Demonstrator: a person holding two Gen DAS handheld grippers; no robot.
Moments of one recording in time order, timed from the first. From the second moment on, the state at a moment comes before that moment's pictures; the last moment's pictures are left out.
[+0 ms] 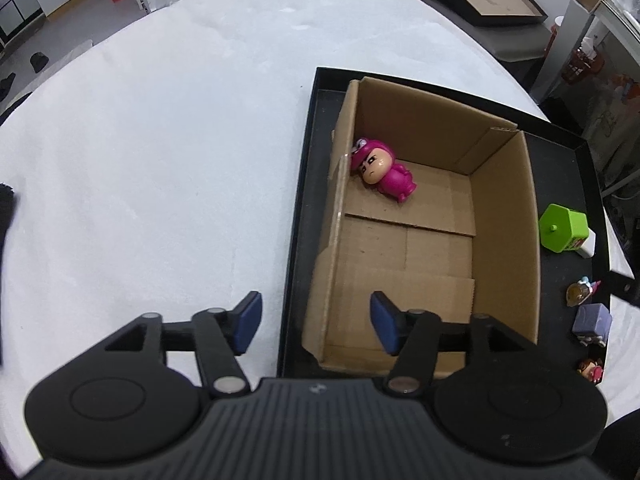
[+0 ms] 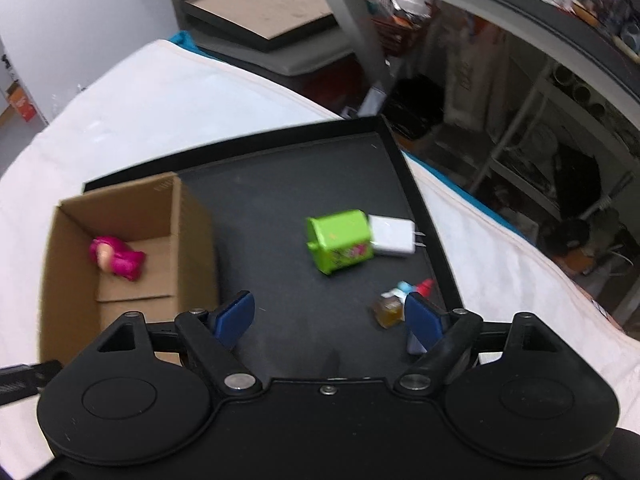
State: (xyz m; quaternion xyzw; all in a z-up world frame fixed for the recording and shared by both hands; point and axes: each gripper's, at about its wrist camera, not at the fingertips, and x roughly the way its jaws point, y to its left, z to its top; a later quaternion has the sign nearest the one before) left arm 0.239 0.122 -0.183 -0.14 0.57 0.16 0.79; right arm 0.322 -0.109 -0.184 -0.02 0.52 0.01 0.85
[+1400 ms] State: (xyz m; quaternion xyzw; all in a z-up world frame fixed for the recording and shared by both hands) left arm 0.265 0.070 -0.179 -0.06 0.59 0.20 0.78; right arm 0.355 -0.206 -0.290 0.07 0.60 -0.04 0.79
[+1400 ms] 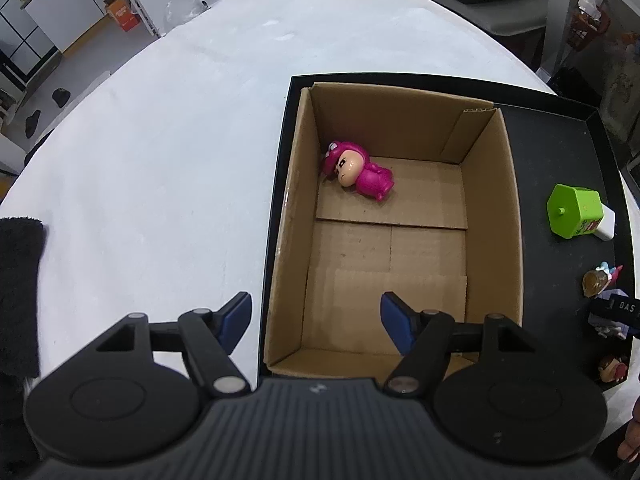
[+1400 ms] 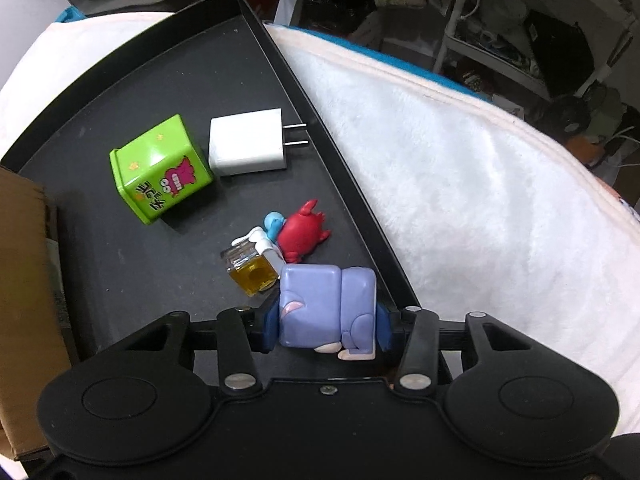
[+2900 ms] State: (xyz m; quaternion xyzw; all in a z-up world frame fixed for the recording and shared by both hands) left arm 0.262 0.104 -0.187 -0.10 0.58 0.16 0.80; right arm 0.334 -0.140 -0.182 0.03 0.51 0.04 0.86
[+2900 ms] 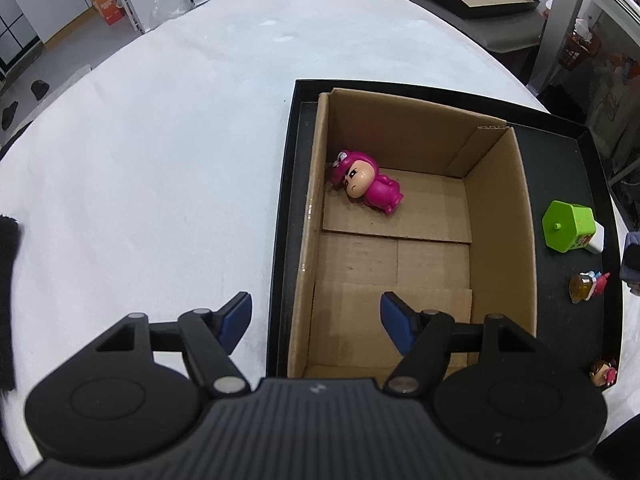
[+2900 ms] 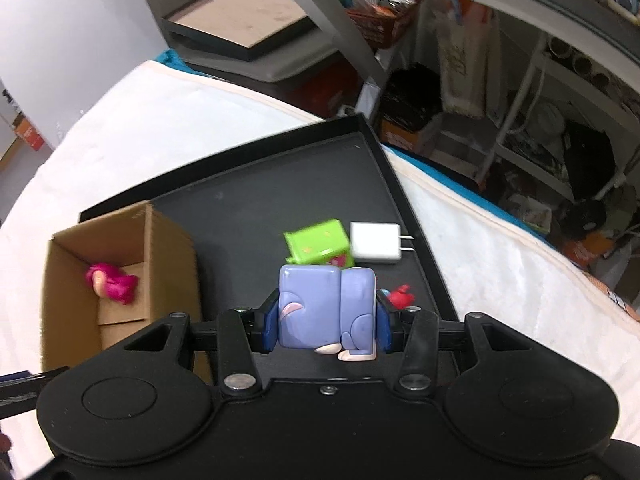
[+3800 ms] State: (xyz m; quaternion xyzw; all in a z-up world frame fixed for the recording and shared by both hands) left arm 0.258 0.145 -0.216 -0.19 0.59 0.13 0.78; right arm 0.339 -0.034 -0.154 0.00 0.49 0.15 0.86
